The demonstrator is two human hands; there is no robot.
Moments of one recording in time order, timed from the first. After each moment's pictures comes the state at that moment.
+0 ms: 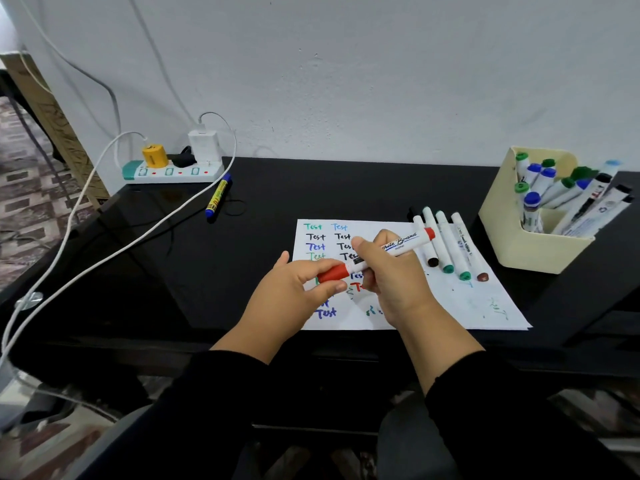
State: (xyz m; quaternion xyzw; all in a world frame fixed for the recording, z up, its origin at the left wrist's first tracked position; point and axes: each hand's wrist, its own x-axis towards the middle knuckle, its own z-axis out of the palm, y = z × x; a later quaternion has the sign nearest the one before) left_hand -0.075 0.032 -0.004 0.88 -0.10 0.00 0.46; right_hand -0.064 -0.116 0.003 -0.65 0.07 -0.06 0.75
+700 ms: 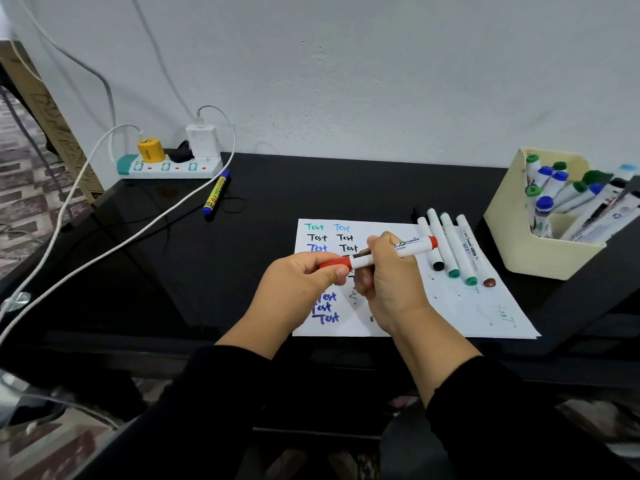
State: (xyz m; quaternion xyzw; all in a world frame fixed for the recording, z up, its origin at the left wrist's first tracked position) left_hand -0.067 0.025 0.007 0.81 -0.03 -0.04 0.59; right_hand -0.061 -0.099 0.010 -0.58 0.14 -0.05 0.80
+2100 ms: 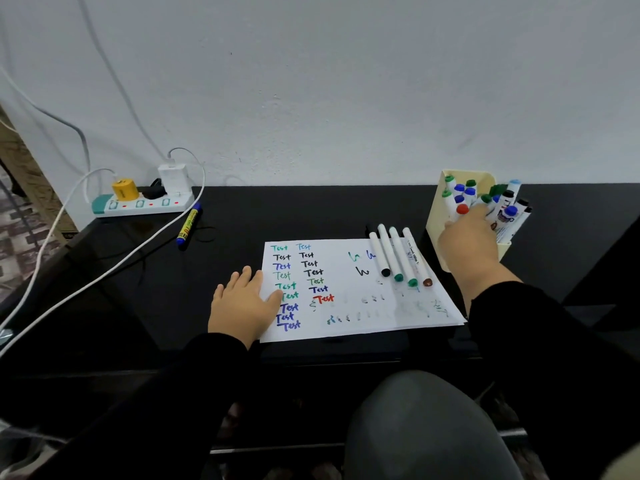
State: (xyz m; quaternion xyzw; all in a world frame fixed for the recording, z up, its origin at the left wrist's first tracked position) left_hand -0.033 0.039 -0.033 0.99 -0.01 -0.05 0.11; right_hand -0.034 -0.264 0.054 -0.88 0.38 -0.15 0.25
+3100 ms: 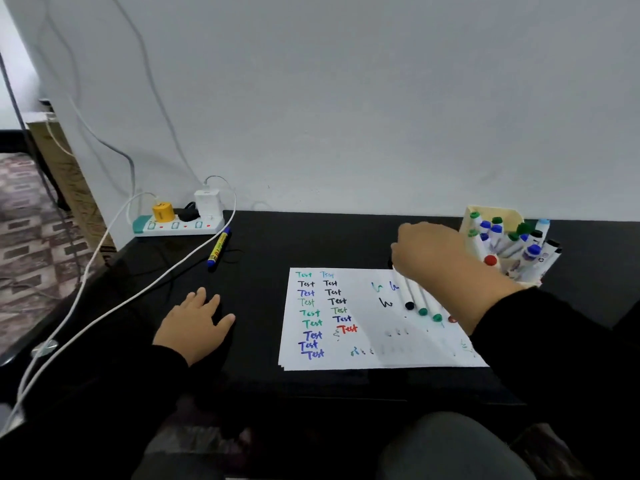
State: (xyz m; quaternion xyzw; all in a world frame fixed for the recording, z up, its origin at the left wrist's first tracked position) left_hand -0.030 0.136 -0.009 1.00 0.04 -0.07 0.04; right_hand -0.035 -0.174 0.110 -0.99 0.10 -0.04 -0.08
